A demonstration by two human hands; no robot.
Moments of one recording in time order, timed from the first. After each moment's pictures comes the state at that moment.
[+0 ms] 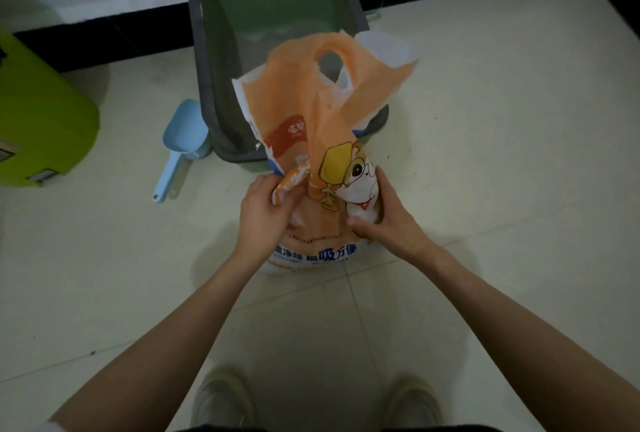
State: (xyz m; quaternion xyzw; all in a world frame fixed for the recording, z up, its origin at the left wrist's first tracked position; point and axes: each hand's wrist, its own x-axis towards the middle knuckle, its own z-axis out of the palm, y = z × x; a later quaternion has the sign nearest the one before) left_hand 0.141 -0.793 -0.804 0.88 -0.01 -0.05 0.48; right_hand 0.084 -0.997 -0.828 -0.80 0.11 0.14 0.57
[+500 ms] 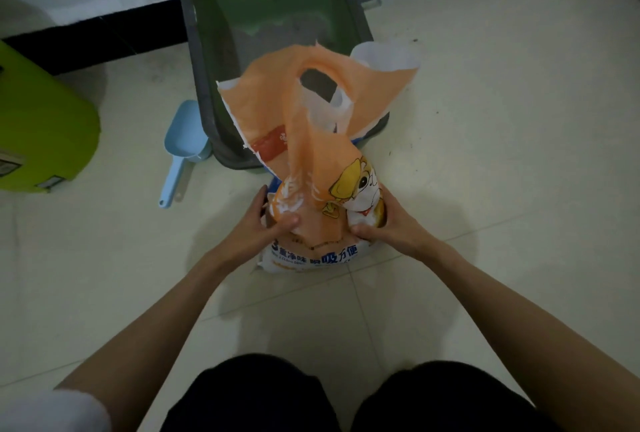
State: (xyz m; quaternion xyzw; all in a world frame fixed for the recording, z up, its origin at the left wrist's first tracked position) left_hand 0.155 -0.753 -0.804 0.77 0.01 -0.39 0.51; right_hand 0.094 -1.007 -0.827 -0.75 0.12 0.23 0.60
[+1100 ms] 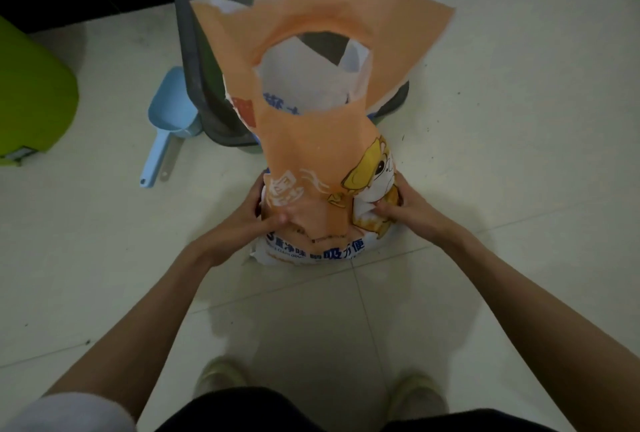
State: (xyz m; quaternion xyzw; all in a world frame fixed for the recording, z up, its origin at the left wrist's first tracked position) left_hand 0.157 -0.741 -0.843 0.71 -0.01 -0.43 0.55; right_hand 0.108 -1.016 -0.841 -0.69 0.11 0.25 0.67
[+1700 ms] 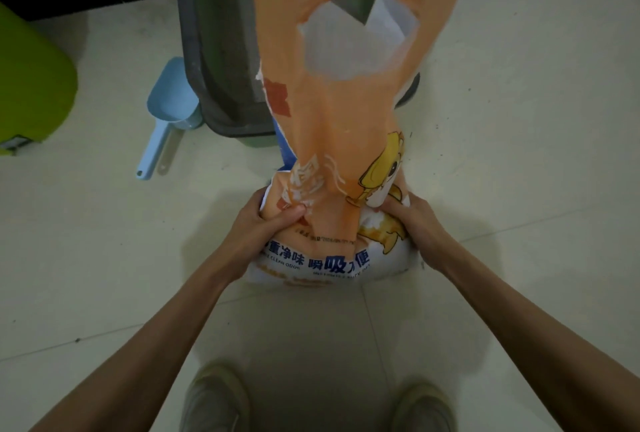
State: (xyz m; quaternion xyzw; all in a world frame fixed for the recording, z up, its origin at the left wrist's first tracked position) left_hand 0.132 -0.758 -0.846 0.71 0.13 -0.34 0.60; right_hand 0.089 -0.996 -0.847 -0.68 0.28 0.22 0.64
